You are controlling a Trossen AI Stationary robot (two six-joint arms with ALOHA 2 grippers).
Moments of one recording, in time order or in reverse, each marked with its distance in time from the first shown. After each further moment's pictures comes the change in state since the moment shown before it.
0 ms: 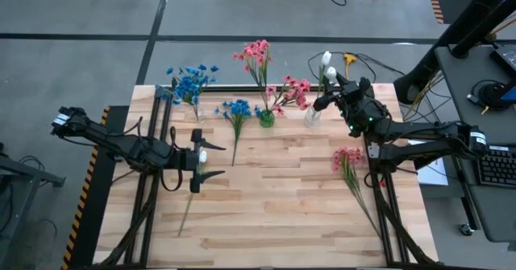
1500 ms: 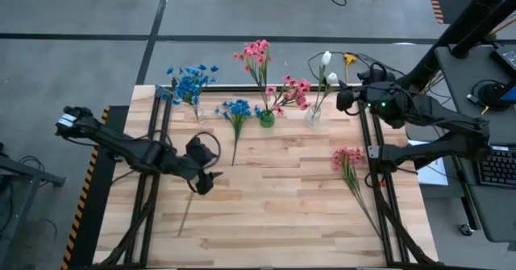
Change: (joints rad) left arm 0.000 0.196 0.074 -0.513 -0.032 -0.870; right arm 0.079 -0.086 0.634 -1.517 -0.013 0.689
